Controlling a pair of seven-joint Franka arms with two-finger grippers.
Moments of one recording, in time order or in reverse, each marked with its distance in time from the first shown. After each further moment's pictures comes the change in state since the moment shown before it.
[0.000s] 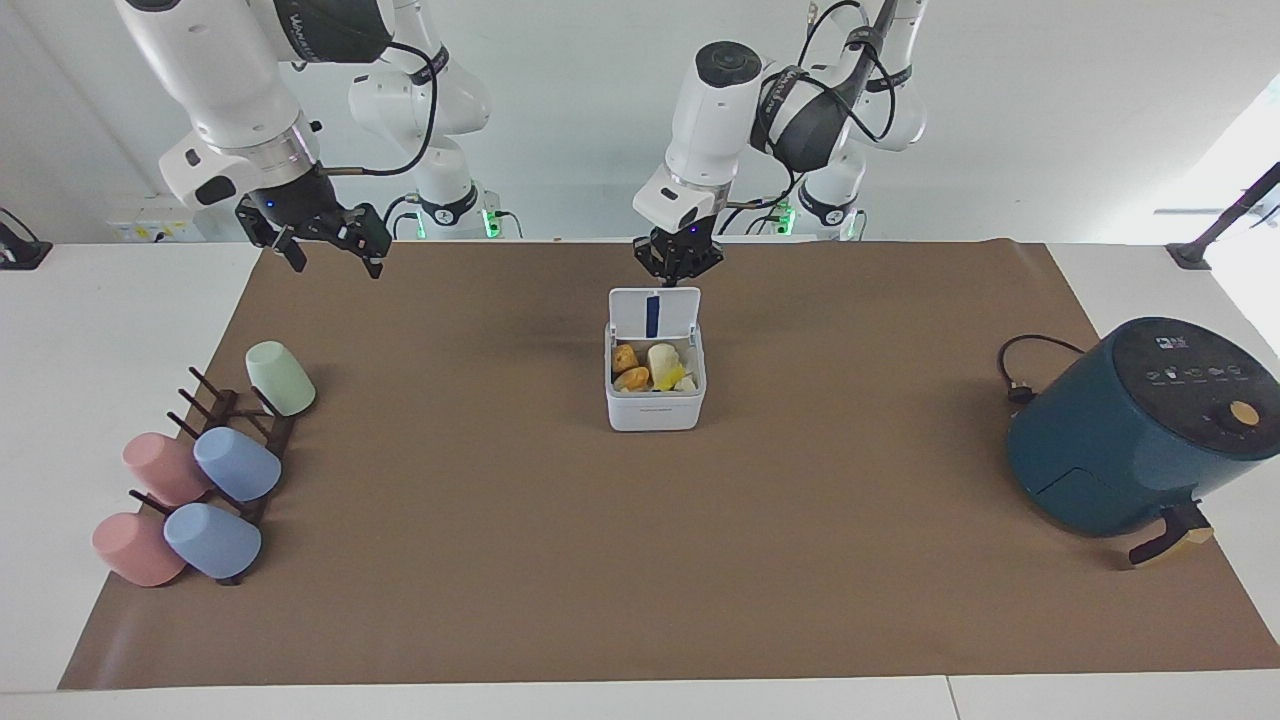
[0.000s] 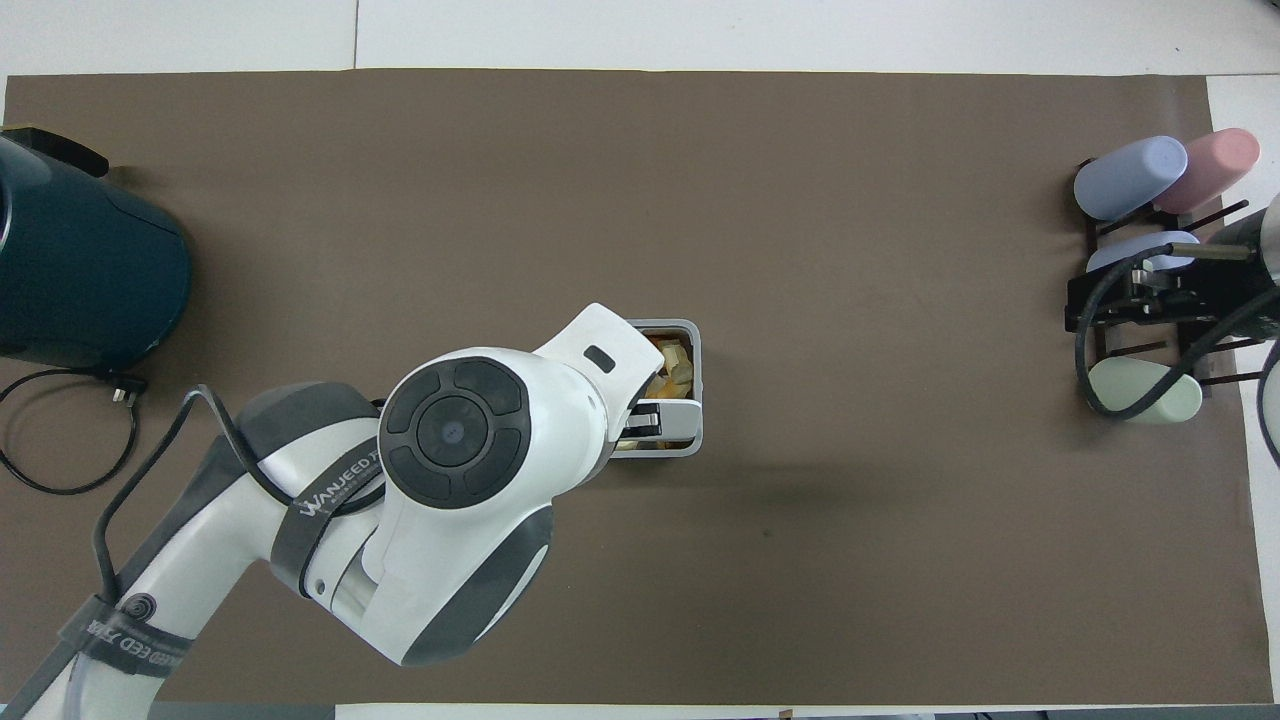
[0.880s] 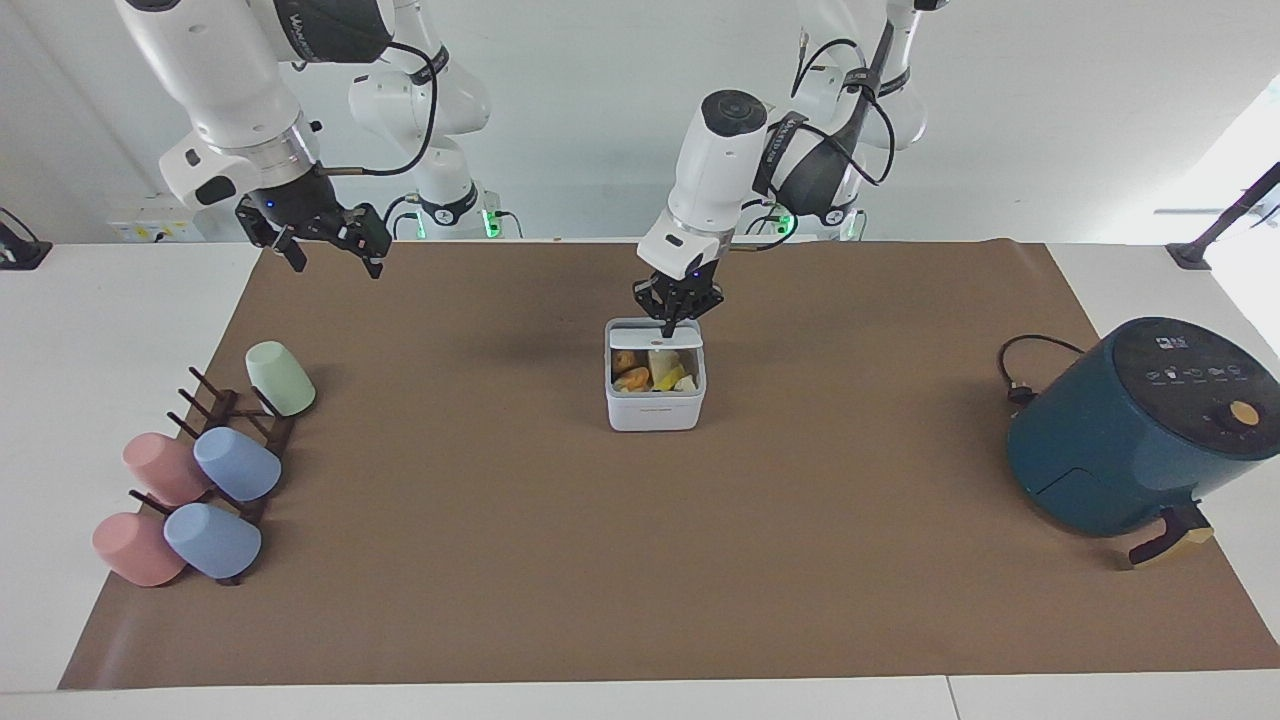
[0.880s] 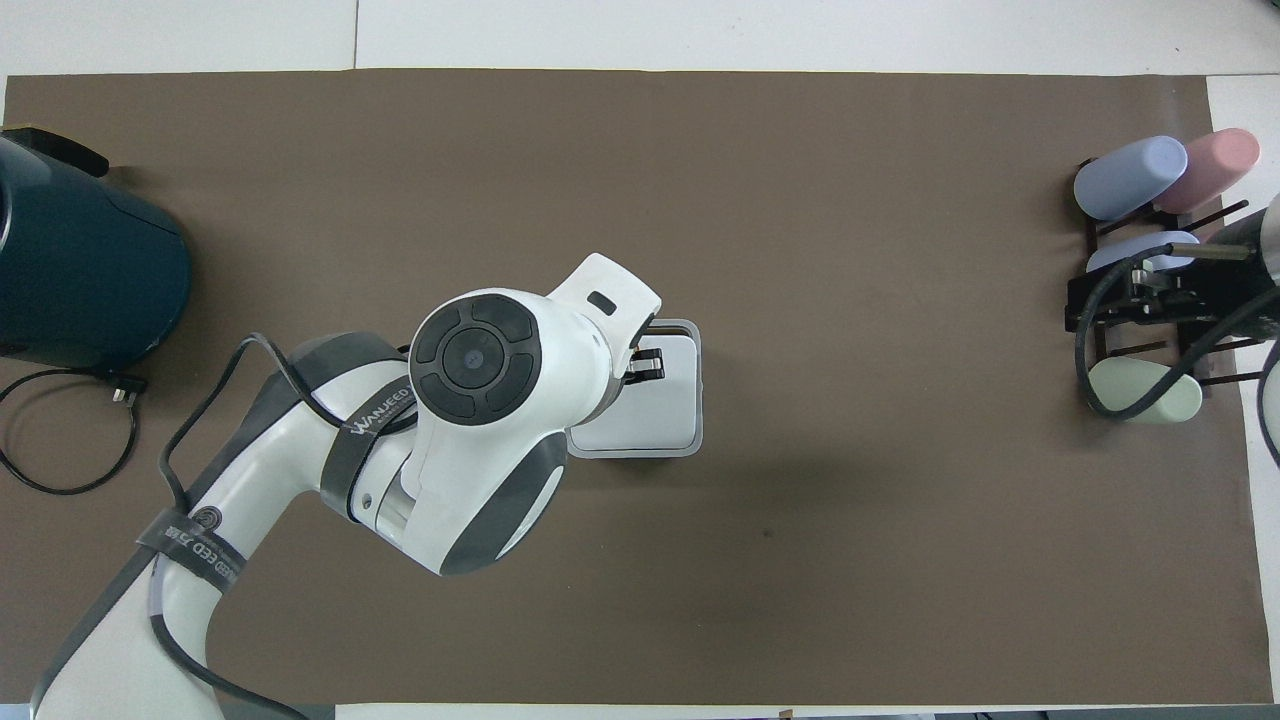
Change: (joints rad) left arm 0.037 0.123 0.001 0.042 0.000 0.114 0.000; right arm 0.000 0.000 0.000 0.000 0.000 0.000 0.000
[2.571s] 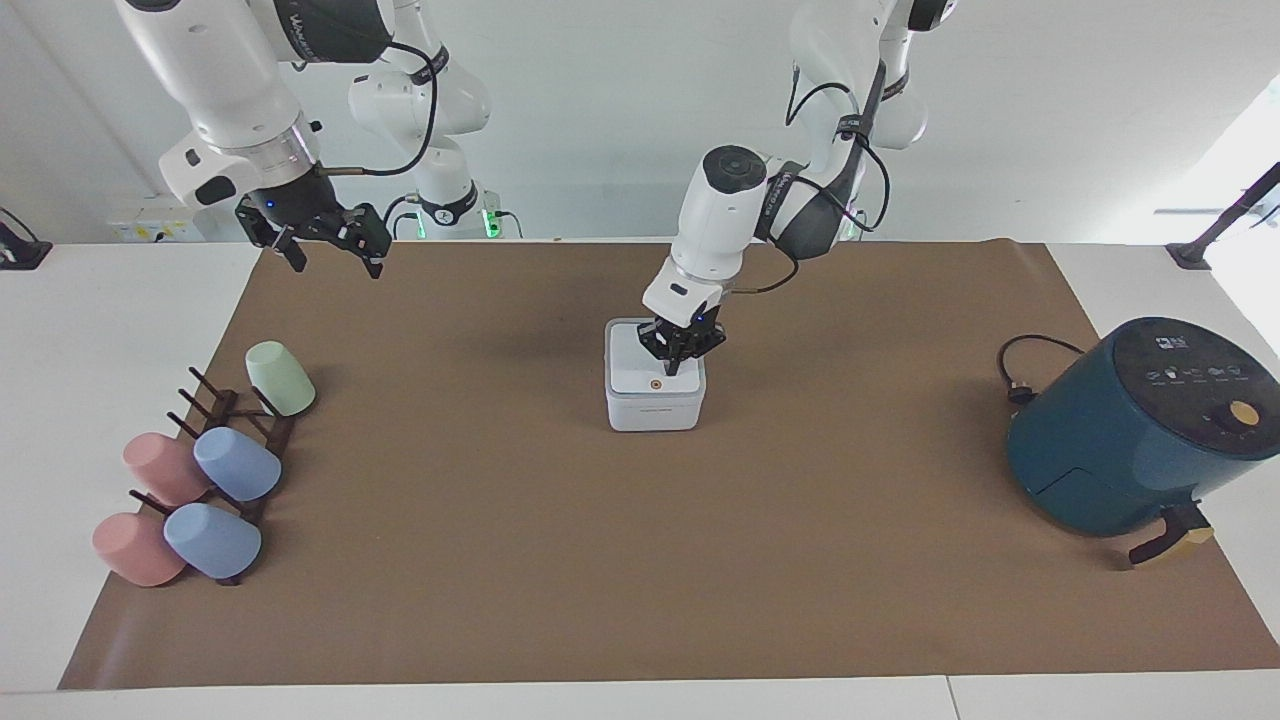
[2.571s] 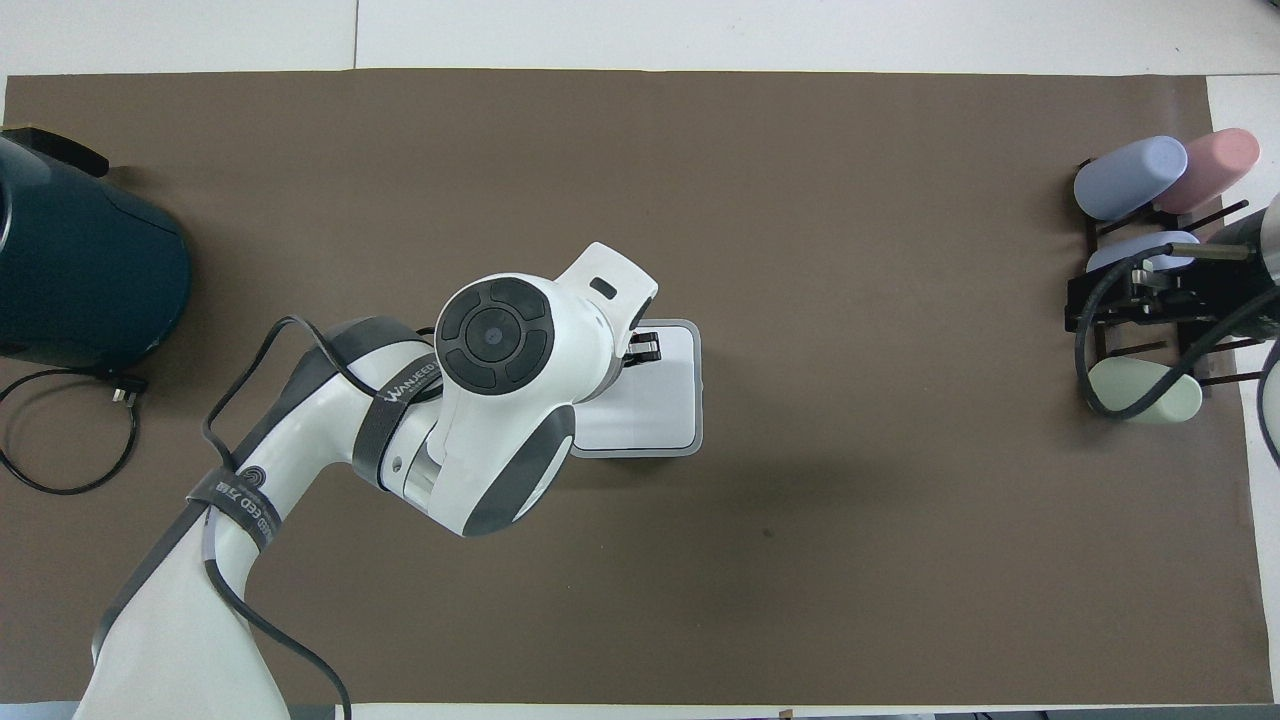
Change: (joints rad) left arm 0.008 0.075 -0.002 0.004 0.017 0.068 0.002; right arm 0.000 0.000 0.000 0.000 0.000 0.000 0.000
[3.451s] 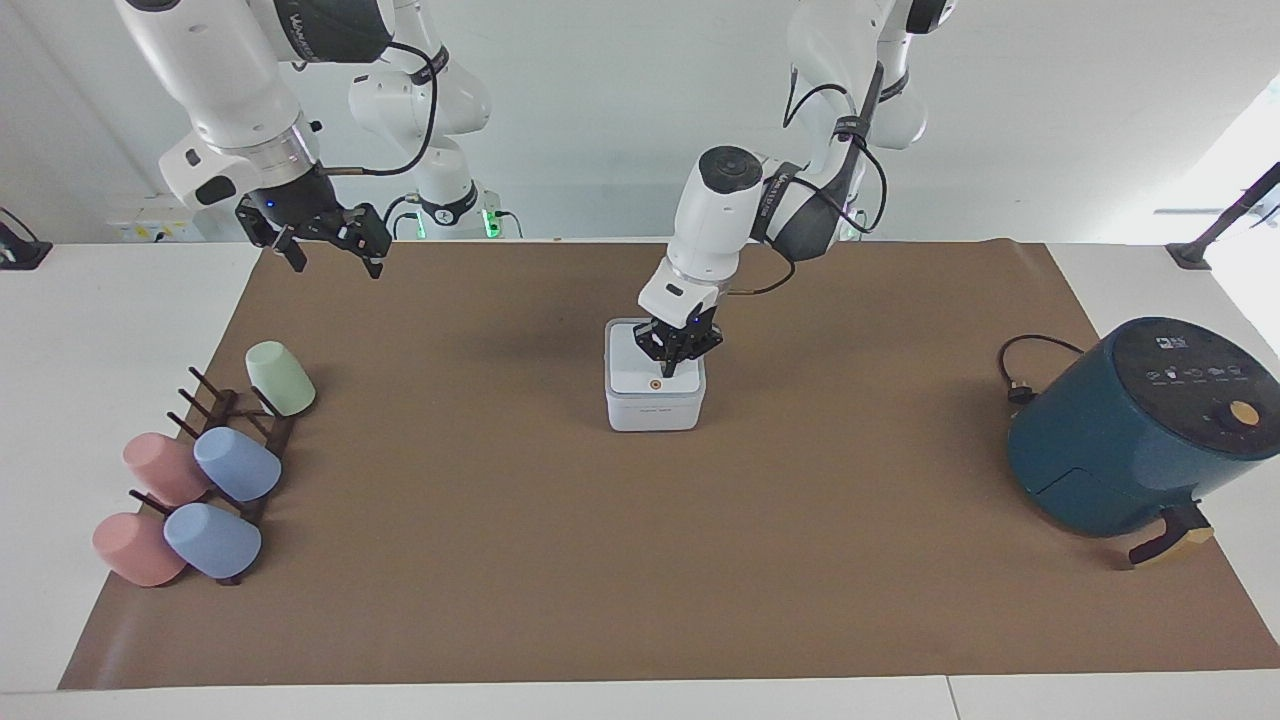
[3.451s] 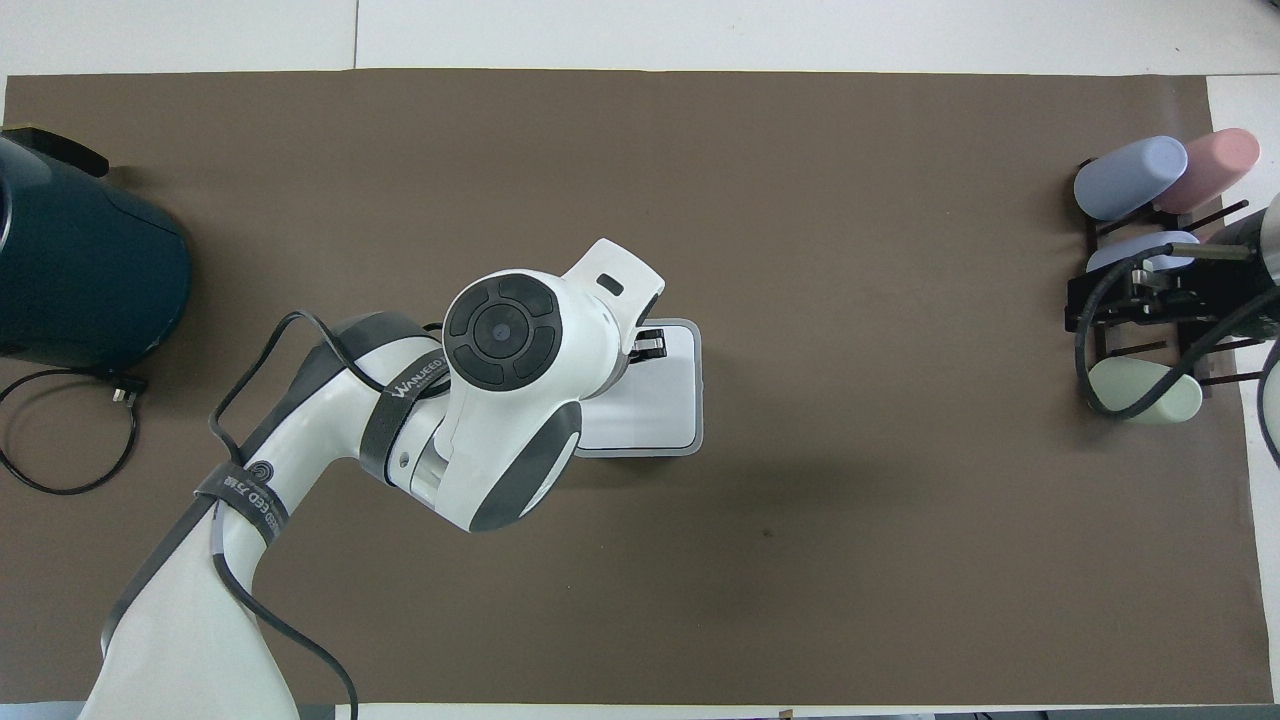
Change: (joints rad) left arm -0.001 0.016 -0.003 0.020 0.001 0.002 -0.001; right arm 0.000 0.000 0.000 0.000 0.000 0.000 0.000
